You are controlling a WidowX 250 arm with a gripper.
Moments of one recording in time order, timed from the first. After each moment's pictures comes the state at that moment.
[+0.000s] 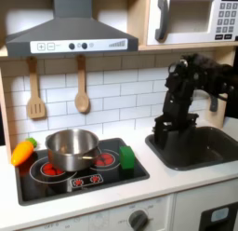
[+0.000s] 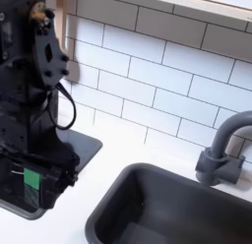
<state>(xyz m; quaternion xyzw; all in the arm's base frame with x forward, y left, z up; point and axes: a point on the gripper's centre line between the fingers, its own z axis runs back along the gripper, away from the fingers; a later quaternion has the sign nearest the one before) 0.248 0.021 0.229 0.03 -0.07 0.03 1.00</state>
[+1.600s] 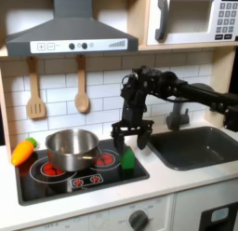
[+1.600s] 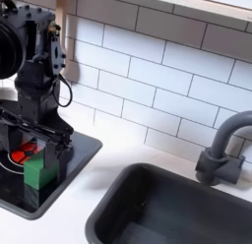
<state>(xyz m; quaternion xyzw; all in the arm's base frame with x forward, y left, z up) 0.333 0.073 0.185 0.04 -0.06 0.01 1.00</state>
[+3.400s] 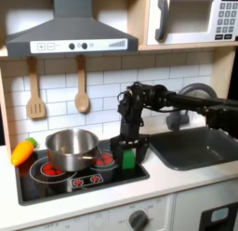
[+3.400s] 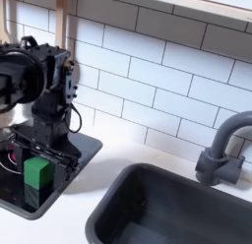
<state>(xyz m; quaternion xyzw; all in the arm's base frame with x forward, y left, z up) 0.348 0.066 0.139 0.03 -0.02 -0.01 1.00</state>
